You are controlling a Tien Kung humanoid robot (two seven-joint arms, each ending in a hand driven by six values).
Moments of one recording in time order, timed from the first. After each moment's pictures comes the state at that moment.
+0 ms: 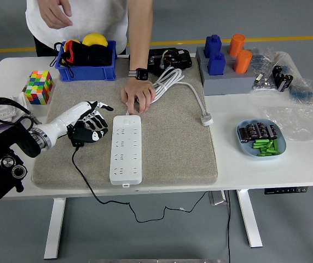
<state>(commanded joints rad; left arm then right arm) -0.47 0.47 -0.82 -1.38 1.49 -0.06 0.15 -0.06 -0.27 1.26 0.25 -0.93 0.05 -0.12</state>
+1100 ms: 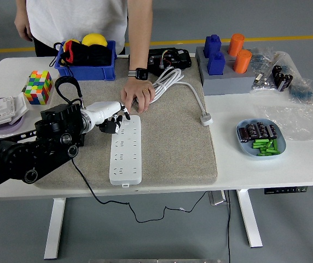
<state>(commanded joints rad) -0.86 0.29 -0.42 -1.00 1.59 -0.08 0.32 -0.06 -0.28 1.24 0.25 -0.92 0.05 -0.12</state>
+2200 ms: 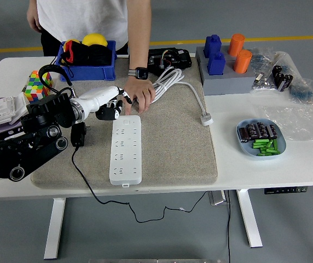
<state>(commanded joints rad) -0.76 0.37 -0.66 -1.16 1.56 -0.05 0.24 -0.07 -0.27 1.25 0.25 -0.93 0.05 -0.12</state>
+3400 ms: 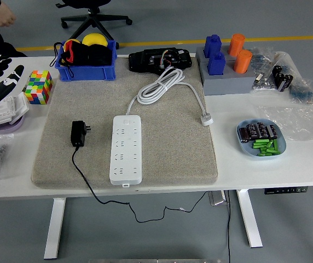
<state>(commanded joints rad) -0.17 0.27 -1.60 -1.35 1.43 0.09 -0.03 -0.05 -0.27 1.26 0.25 -0.94 0.05 -0.12</state>
